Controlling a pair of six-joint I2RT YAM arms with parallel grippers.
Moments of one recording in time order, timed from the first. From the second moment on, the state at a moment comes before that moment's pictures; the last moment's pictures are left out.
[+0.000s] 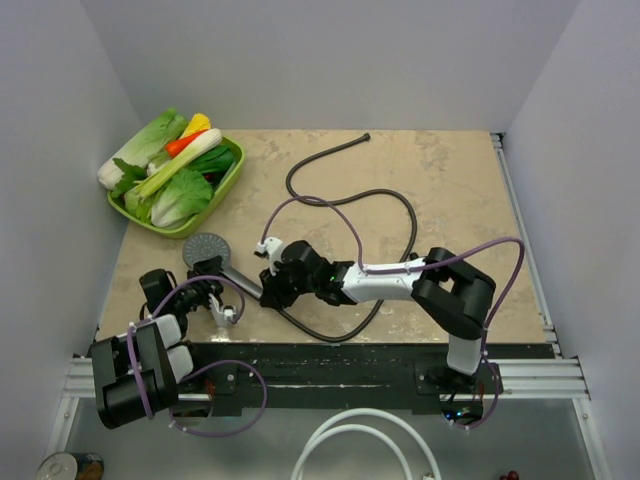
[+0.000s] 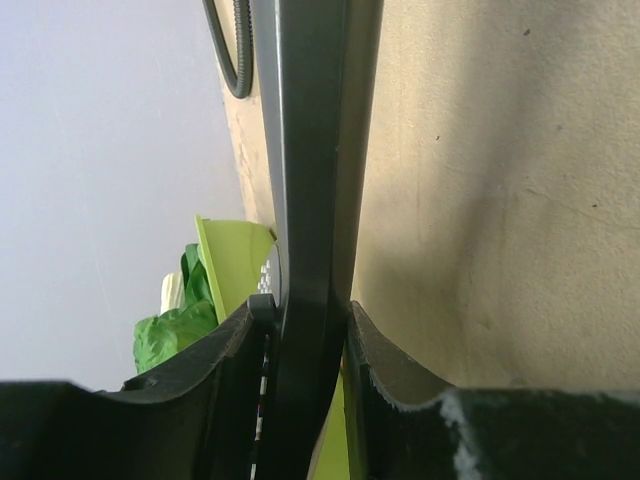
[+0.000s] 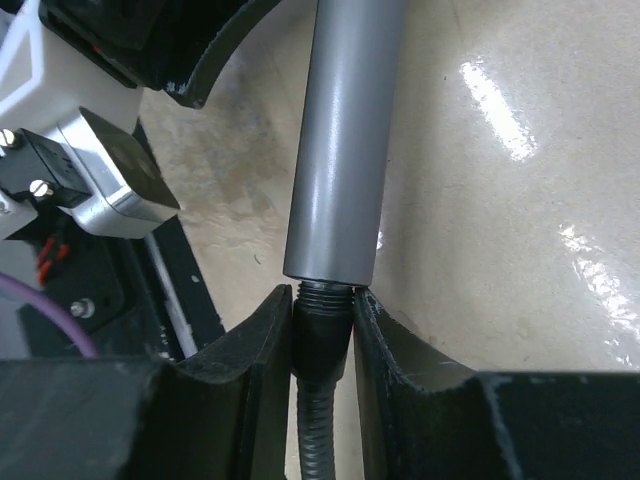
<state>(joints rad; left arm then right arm) 0.36 1.13 0.05 0.43 0.99 2.06 1.10 1.86 1.07 0.17 -0.18 0.31</state>
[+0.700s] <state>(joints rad) 0.37 1.12 0.05 0.44 0.98 2.07 0.89 2.29 0.98 1.18 -0.86 1.23</state>
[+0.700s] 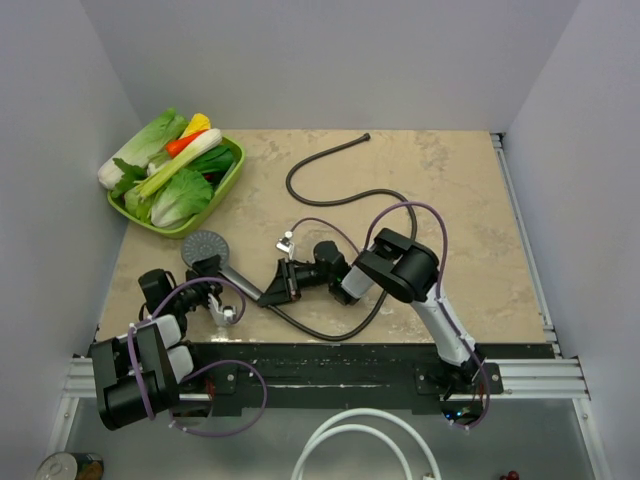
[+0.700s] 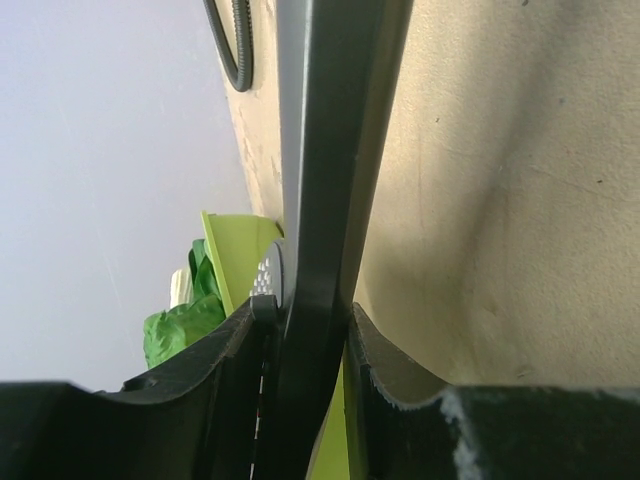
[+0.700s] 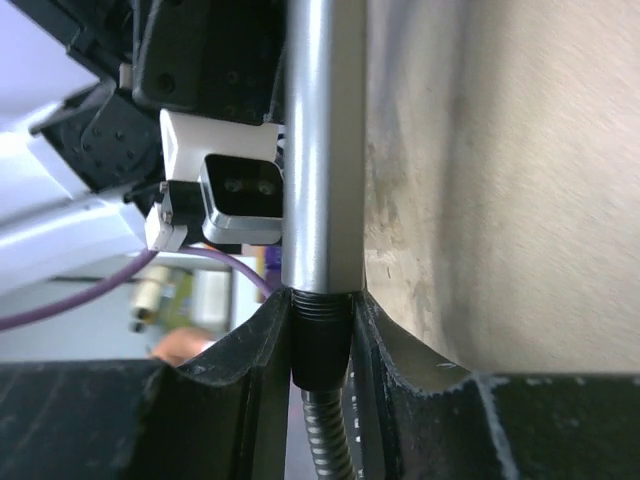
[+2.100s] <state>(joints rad) 0.36 1.13 0.04 0.43 1.06 2.06 1.18 1.72 1.16 -0.24 0.03 0.13</state>
